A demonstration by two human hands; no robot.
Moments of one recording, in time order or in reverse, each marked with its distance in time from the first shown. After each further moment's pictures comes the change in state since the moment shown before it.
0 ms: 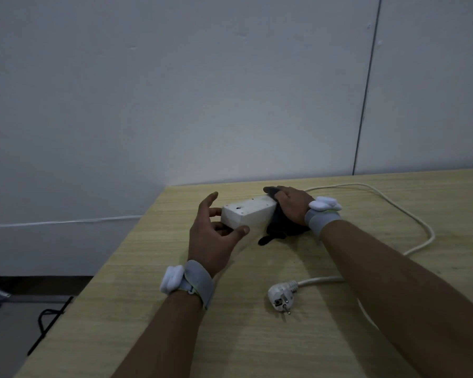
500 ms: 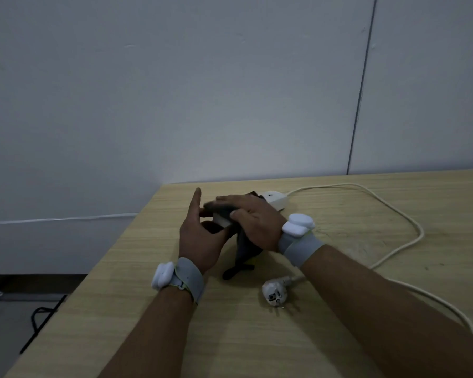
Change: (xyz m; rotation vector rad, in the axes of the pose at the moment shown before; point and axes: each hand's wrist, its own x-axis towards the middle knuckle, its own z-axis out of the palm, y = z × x) left_hand 0.004 -0.014 -0.006 0.027 0.028 -0.003; right_hand -0.069 -0.089 0.015 0.218 -0.036 -0.530
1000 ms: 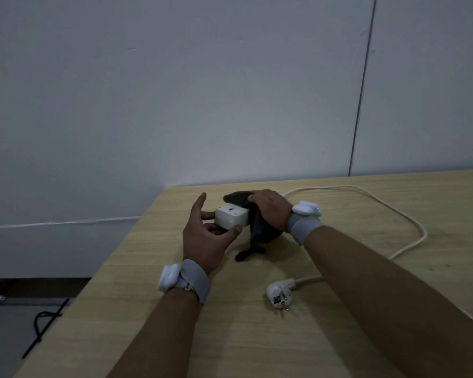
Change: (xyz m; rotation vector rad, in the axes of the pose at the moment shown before) left_hand 0.001 -0.002 0.002 -0.027 0.038 -0.010; right_hand 0.026 0.065 -0.011 -0.216 -0.078 0.258
